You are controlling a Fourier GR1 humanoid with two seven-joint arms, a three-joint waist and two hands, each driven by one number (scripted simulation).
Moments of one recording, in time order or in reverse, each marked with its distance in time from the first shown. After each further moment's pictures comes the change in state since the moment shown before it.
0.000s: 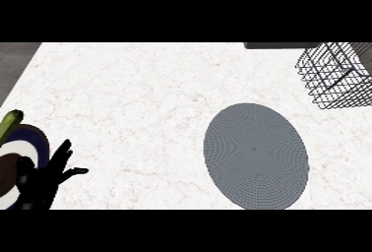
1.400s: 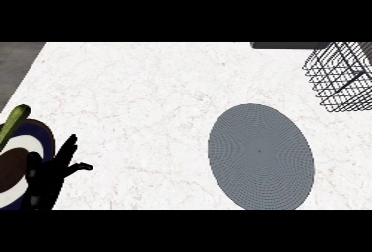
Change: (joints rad) left arm -0.046 -0.041 0.020 0.035 -0.059 -0.036 -0.019; right arm -0.155 -0.204 -0.087 0.997 0.052 -0.209 -0.598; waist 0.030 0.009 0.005
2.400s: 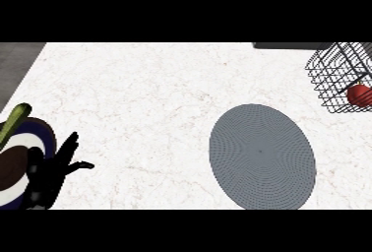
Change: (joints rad) left arm -0.022 -0.013 0.020 0.002 -0.013 -0.032 0.033; right arm -0.026 -0.198 0.045 0.356 0.151 -0.150 -0.302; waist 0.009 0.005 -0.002
